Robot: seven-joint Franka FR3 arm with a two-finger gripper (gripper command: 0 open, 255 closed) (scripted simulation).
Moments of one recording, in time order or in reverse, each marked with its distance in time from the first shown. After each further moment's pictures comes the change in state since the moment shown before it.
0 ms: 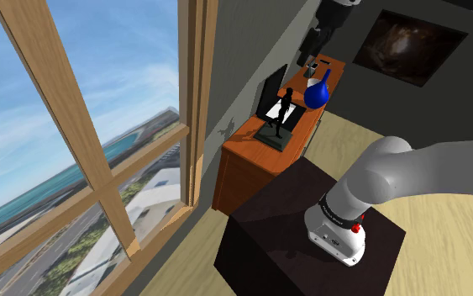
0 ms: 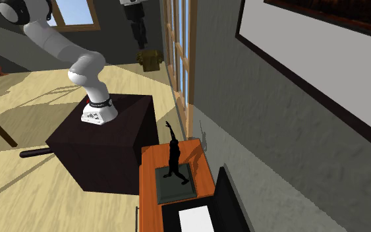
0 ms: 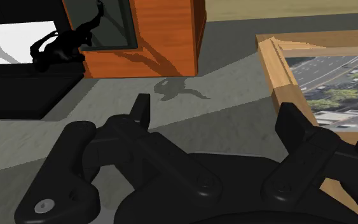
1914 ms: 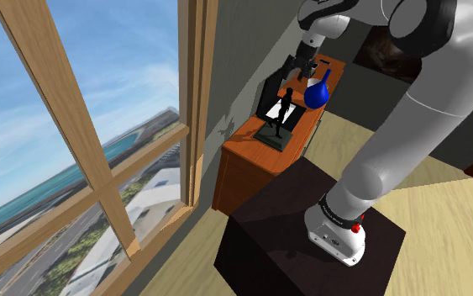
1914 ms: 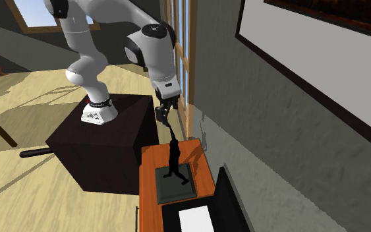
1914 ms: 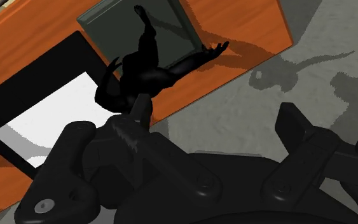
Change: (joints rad) arm -0.154 0.877 -0.411 0.345 0.287 0.348 -0.193
